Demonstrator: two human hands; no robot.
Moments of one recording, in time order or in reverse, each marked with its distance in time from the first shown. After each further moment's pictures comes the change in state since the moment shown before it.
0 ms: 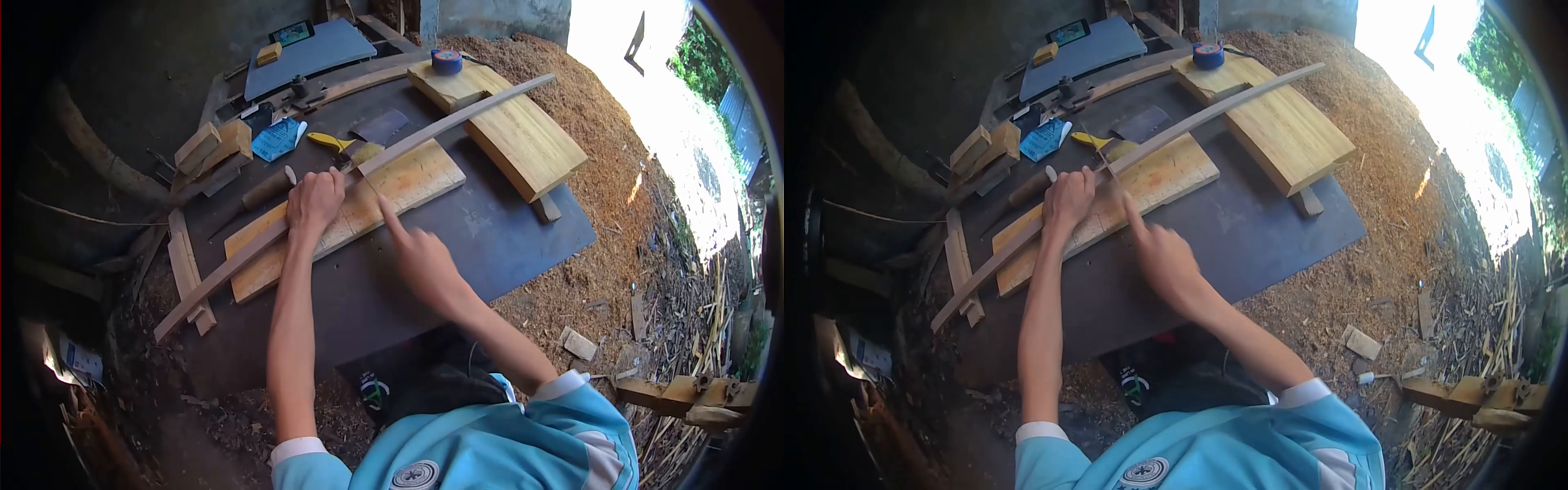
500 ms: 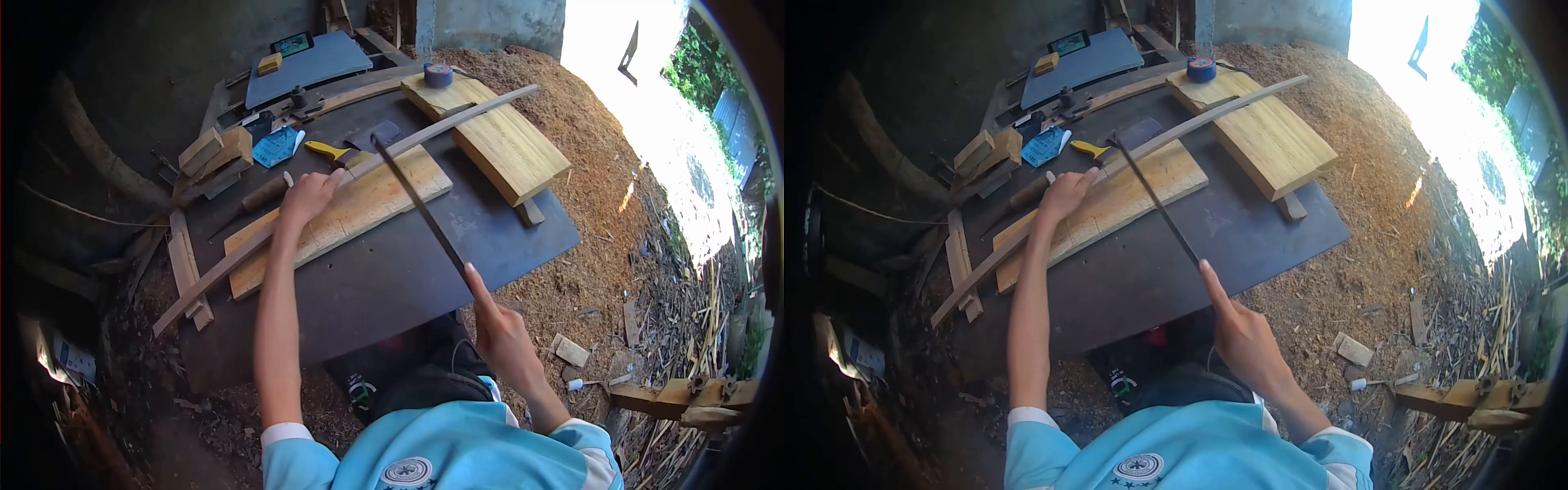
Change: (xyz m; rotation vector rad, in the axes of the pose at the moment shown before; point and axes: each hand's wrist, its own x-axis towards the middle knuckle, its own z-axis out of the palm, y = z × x) left_hand 0.026 -0.021 -0.006 -0.158 -0.210 0.067; right_hand -0.076 0.008 -0.064 0.185 0.031 0.060
